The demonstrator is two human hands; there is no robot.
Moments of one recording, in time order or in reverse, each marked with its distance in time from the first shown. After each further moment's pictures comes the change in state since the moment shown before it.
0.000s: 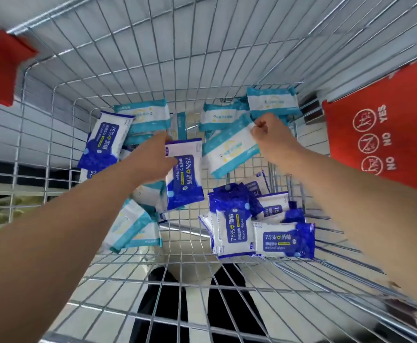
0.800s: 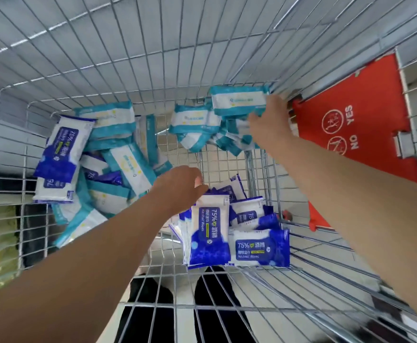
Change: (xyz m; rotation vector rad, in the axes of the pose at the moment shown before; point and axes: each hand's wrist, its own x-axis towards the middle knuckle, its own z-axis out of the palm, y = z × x) left_hand 0.010 0.056 0.101 0.331 -0.100 0.132; right_hand 0.051 0.034 -0.036 -0.057 0.285 0.098
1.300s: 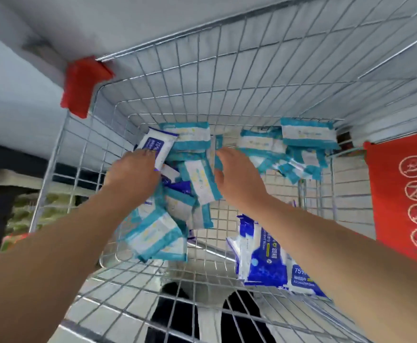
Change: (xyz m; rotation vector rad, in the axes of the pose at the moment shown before) left_hand -0.068 -0.152 -0.101 0.316 0.282 -0.341; right_hand -0.127 -0.111 0.088 -0.232 -0.317 -0.616
